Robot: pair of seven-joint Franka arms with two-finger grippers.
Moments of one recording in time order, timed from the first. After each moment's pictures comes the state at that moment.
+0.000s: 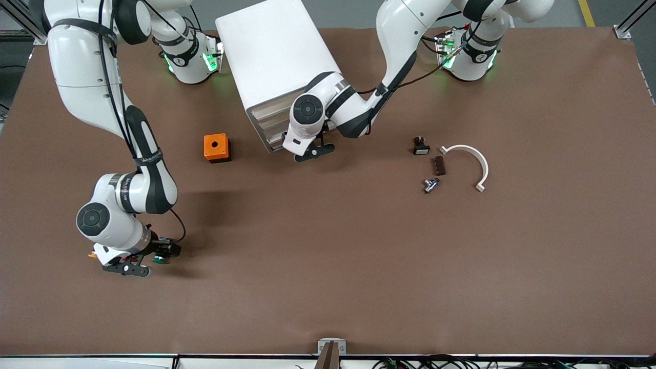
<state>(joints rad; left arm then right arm) -0.87 0.76 -0.17 -1.51 -0.27 2.18 -1.15 0.15 0.76 -0.15 -1.59 0.06 2.39 0.14</state>
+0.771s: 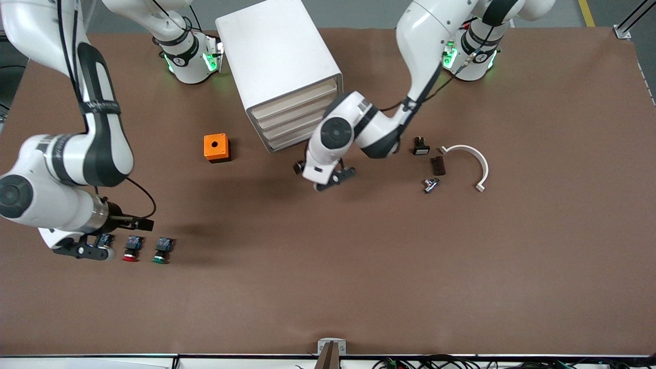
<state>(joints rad) -0.71 0.73 -0.09 -1.45 -0.21 2.19 -1.15 0.15 0.44 -0.16 -1.56 0.06 1.88 0.13</state>
